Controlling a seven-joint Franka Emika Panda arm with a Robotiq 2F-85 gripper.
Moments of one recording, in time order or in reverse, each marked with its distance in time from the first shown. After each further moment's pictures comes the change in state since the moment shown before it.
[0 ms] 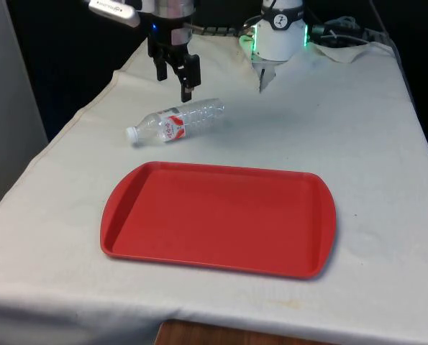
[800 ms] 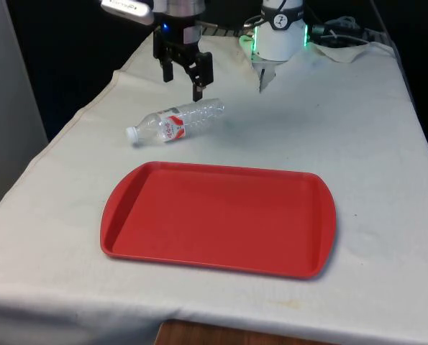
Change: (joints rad) arm 0.008 -0.017 0.027 -0.008 -0.003 0.000 -0.078
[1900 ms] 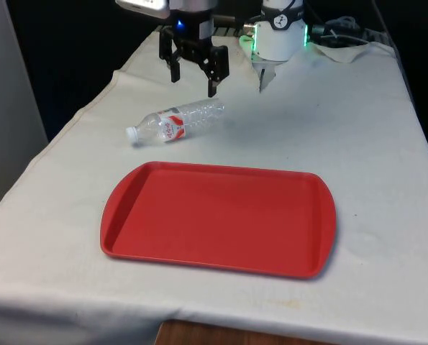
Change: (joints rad) arm 0.002 -0.037 0.037 -0.020 -0.001 0.001 -0.161
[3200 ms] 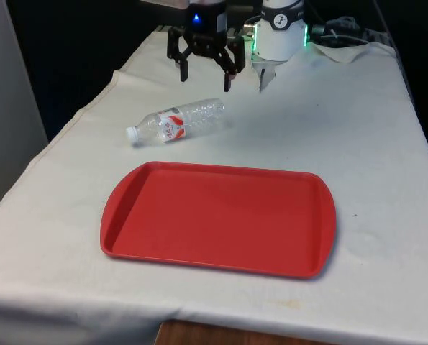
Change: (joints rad) arm 0.000 -0.028 0.049 0.009 0.000 -0.020 -0.161
